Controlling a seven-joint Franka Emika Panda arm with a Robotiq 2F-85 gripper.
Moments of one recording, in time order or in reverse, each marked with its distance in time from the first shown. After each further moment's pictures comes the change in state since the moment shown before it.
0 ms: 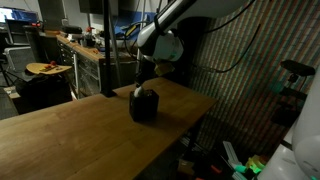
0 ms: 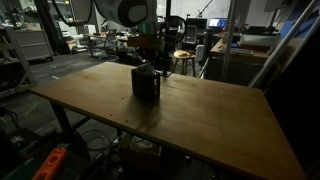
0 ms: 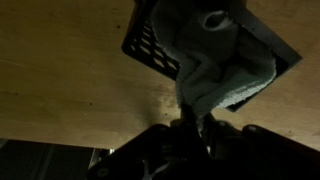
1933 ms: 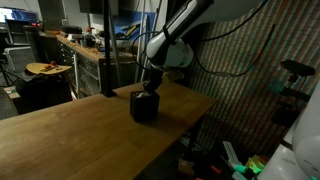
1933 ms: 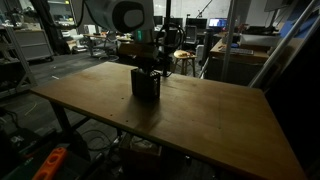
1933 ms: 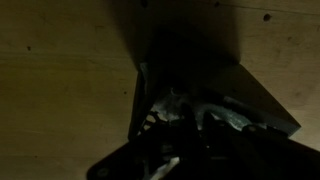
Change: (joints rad) arm 0.007 -0.060 -0.040 -0.141 -0.102 -0.022 0.167
